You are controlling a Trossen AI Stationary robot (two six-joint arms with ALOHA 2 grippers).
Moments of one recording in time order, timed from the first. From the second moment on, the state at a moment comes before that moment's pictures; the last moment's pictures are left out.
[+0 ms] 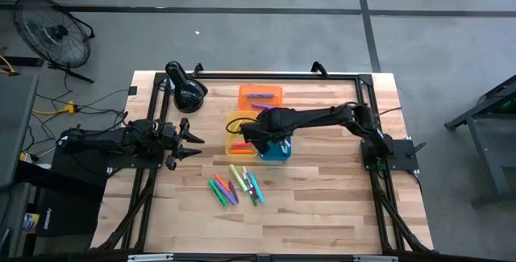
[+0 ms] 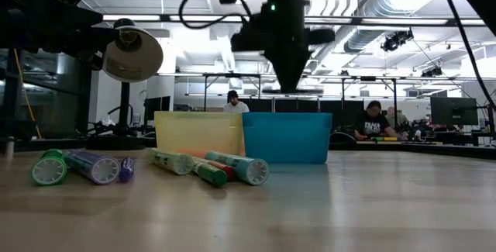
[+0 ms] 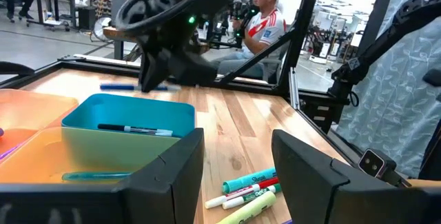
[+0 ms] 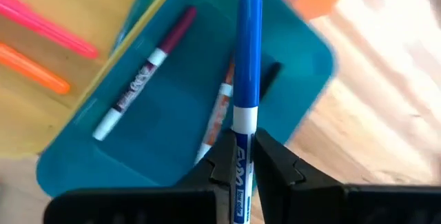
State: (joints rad) left arm -0.03 0.01 0.01 0.03 0.12 -0.18; right arm 0.00 2.14 1.93 -1.40 0.34 0.93
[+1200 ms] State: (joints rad) left arm -0.03 0.01 0.01 0.03 0.12 -0.18; right arm -0.07 2.10 1.64 -0.96 0.18 0.78
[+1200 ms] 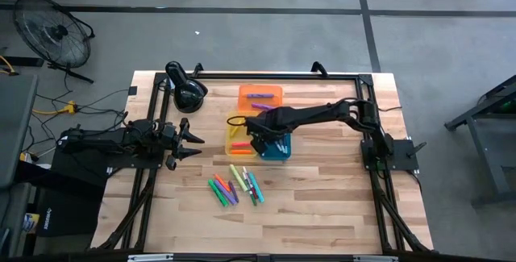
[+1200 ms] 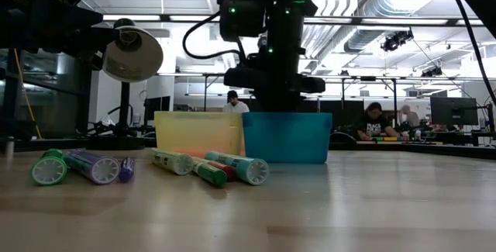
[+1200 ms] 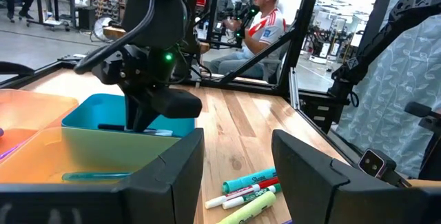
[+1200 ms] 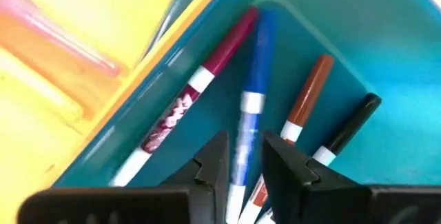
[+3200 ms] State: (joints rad) left arm -0.03 0.01 0.01 0.03 0.12 -0.18; right arm 0.27 2.33 1.94 -0.98 0.03 0.85
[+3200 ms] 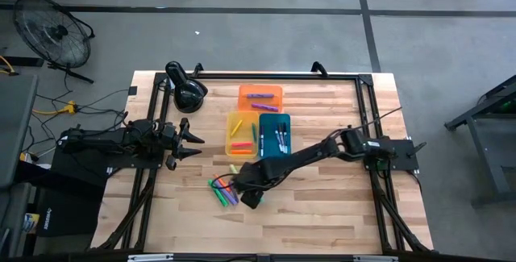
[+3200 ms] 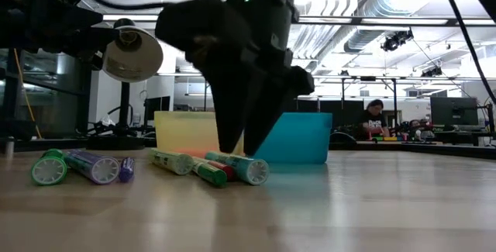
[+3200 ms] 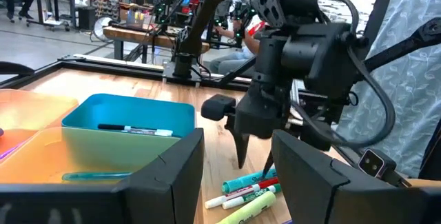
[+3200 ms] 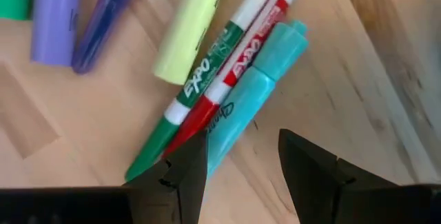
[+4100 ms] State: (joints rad) left arm -0.03 0.01 0.01 0.03 0.12 -0.18; right arm 0.29 2.37 1.94 -1.10 0.03 0.91
